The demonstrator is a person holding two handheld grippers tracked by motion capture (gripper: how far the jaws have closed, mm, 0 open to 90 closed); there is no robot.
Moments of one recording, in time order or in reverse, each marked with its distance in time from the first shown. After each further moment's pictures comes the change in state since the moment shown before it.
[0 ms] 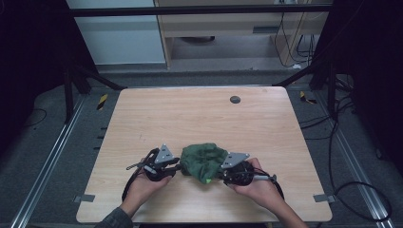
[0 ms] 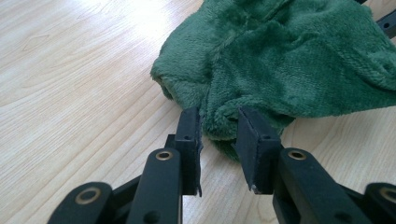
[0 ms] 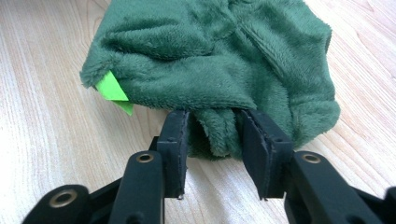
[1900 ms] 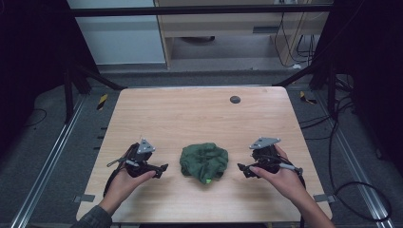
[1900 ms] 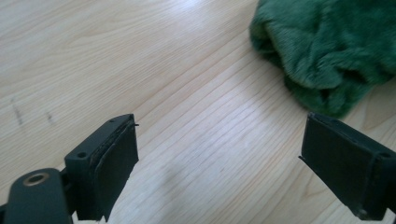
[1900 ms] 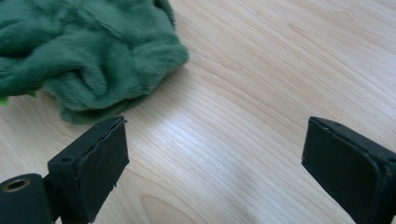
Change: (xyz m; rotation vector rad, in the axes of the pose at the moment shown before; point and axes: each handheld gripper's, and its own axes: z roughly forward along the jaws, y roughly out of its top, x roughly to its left) left arm 0.045 -0.020 -0.030 0.110 0.113 -0.153; right arm -0.062 -0.026 -0.042 0.036 -0.152 0.280
